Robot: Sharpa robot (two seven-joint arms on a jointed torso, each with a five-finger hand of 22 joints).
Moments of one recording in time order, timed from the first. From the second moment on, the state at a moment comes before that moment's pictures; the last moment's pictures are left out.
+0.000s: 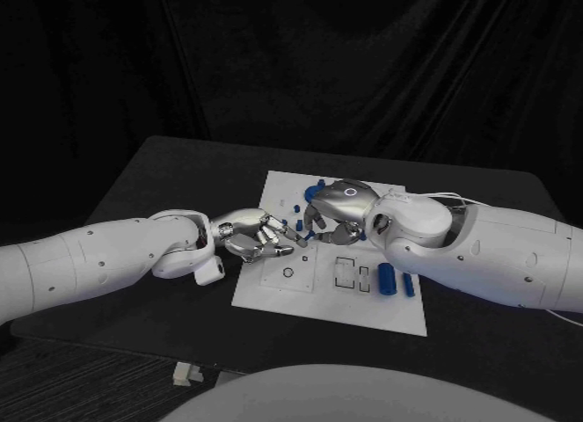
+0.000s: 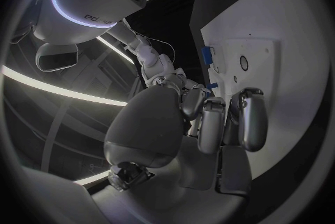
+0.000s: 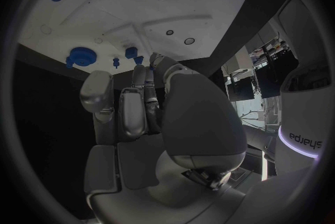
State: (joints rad) left arm 1.11 -0.83 -0.21 1.35 -0.75 0.22 0.54; left_hand 1.48 0.03 0.09 0.26 0.65 0.70 0.14 0.07 0.07 1.28 0.09 1.36 1.14 1.46 0.02 1.56 1.30 0.08 1.39 0.12 1.44 1.30; right arm 1.23 -0.56 -0.21 1.48 -1.81 -0.26 -0.09; right_hand 1.39 -0.17 0.36 0.11 0.24 1.07 0.06 0.22 0.37 0.95 0.00 0.75 0.61 1.46 -0.07 1.35 1.19 0.12 1.38 0.04 1.02 1.30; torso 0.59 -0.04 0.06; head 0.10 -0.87
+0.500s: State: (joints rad) left arm 1.11 -0.82 -0.21 1.33 -0.76 0.22 0.54; left_hand 1.48 0.03 0.09 0.26 0.65 0.66 0.12 0.07 0.07 1.28 0.09 1.36 1.14 1.46 0.02 1.56 1.30 0.08 1.39 0.12 1.44 1.30; right arm 1.22 -0.56 -0.21 1.49 -1.81 -0.26 -0.08; right_hand 1.39 -0.17 0.36 0.11 0.24 1.07 0.06 0.22 0.37 0.95 0.00 0.75 0.61 1.46 -0.07 1.35 1.19 0.12 1.38 0.04 1.02 1.30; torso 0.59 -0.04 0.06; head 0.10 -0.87
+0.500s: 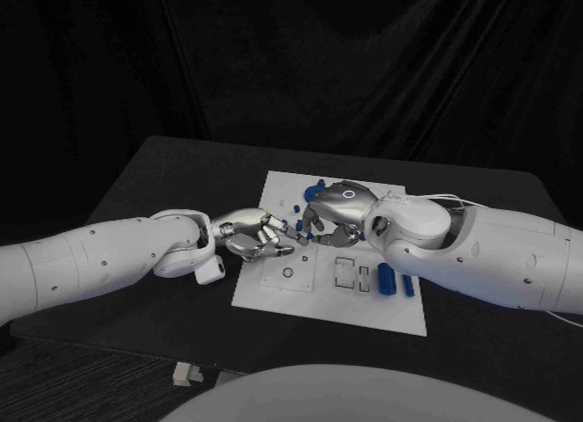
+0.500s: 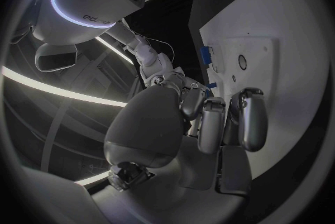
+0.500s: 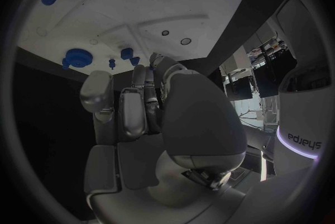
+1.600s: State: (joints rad) left arm 1.10 -0.80 -0.21 1.29 -0.76 0.23 0.51; left_hand 1.48 0.03 0.12 0.26 0.65 0.69 0.13 0.07 0.07 1.28 0.09 1.36 1.14 1.46 0.02 1.56 1.30 0.08 1.39 0.12 1.44 1.30; right arm 1.22 -0.57 -0.21 1.51 -1.81 -0.28 -0.07; right_hand 1.39 -0.17 0.37 0.10 0.24 1.07 0.06 0.22 0.37 0.96 0.01 0.75 0.61 1.46 -0.07 1.35 1.19 0.12 1.38 0.04 1.02 1.30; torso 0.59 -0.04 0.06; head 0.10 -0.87
